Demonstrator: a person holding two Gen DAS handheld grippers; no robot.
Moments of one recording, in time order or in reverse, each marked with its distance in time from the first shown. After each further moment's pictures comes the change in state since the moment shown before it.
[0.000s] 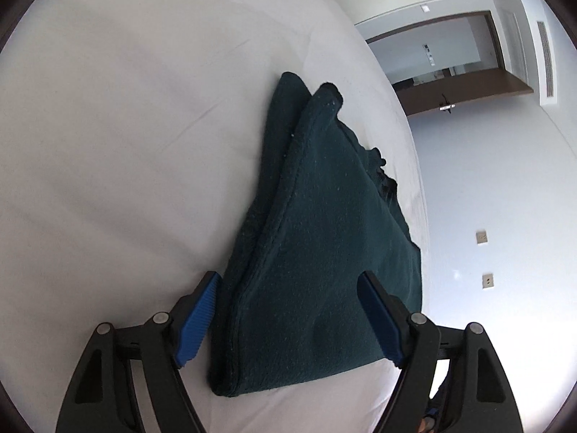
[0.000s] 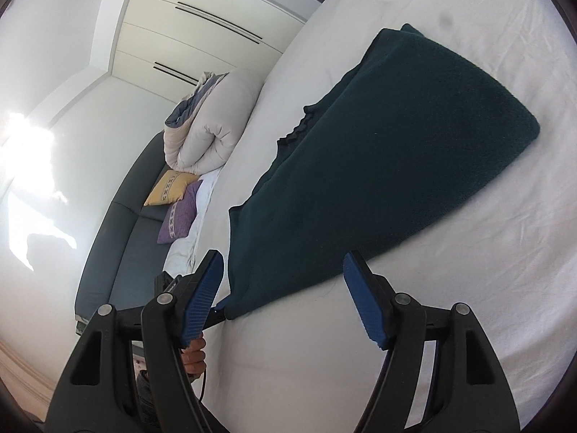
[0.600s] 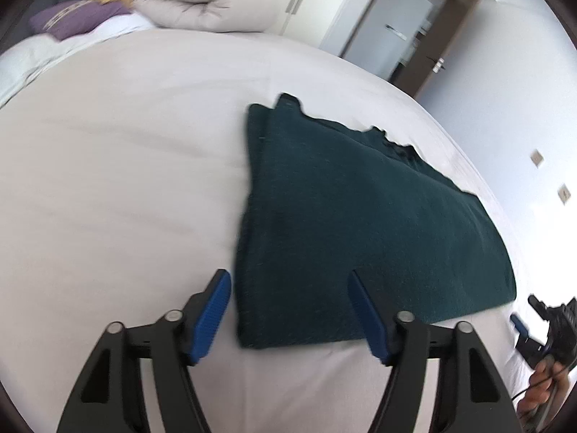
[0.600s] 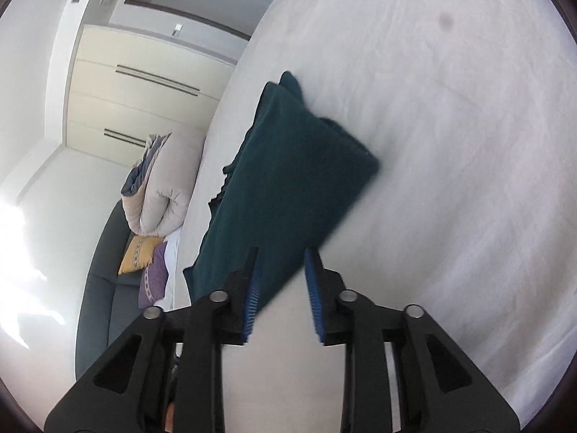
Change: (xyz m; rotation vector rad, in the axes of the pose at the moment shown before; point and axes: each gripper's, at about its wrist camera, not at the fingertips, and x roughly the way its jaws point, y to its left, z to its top) left arm -0.022 -0.034 -0.077 0.424 -0.262 0.344; right arm -0.020 -0.079 0.021 0.224 -0.160 -0.152
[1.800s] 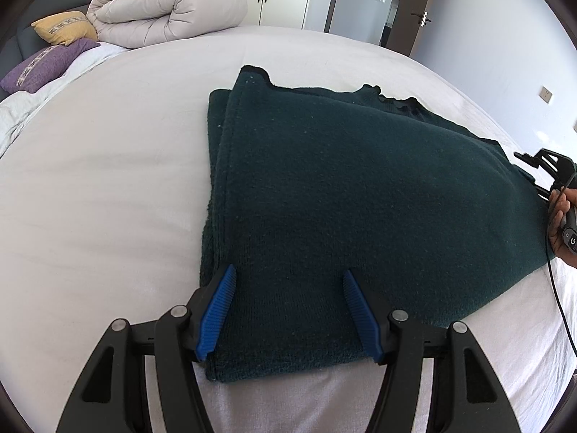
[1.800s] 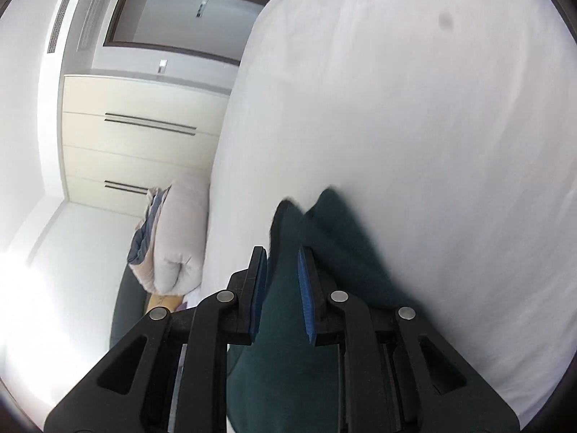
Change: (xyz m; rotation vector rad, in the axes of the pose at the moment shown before) left arm 0.046 -0.039 -0.008 0.256 0.054 0.120; right arm 0.101 -0.005 0.145 0.168 -0.122 0.037
